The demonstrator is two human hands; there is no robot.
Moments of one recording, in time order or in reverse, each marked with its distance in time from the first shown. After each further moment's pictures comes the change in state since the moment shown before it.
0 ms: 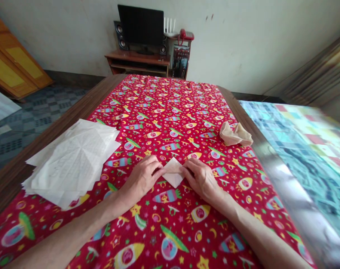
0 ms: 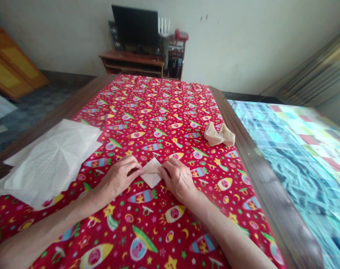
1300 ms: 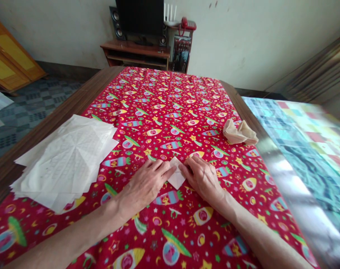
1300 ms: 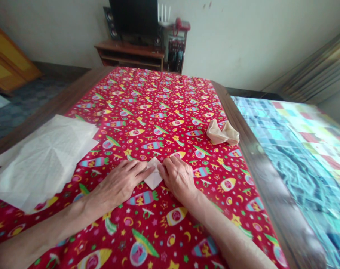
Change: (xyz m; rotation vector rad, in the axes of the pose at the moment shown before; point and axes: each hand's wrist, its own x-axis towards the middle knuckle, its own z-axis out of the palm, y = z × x) left_hand -0.003 0.025 -0.016 0.523 -0.335 0.262; right_hand 0.008 -0.006 0.005 -0.312 0.027 0.021
